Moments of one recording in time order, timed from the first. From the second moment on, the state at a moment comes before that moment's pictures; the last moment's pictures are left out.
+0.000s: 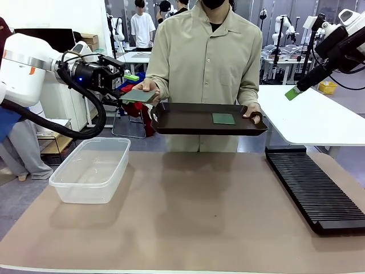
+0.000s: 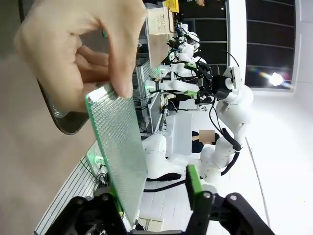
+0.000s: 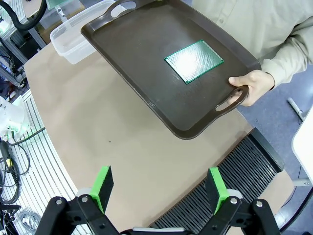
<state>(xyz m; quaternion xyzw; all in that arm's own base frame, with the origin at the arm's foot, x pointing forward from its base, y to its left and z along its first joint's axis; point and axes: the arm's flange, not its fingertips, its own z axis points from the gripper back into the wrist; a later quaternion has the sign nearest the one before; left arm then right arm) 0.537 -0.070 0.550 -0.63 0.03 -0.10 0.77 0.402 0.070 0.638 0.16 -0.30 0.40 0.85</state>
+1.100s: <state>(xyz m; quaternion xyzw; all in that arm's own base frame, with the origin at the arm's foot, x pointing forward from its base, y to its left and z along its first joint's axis) 0.537 -0.069 0.552 -0.63 0.03 -0.10 0.77 0.402 0.070 0.638 0.16 -0.30 0.40 0.85</state>
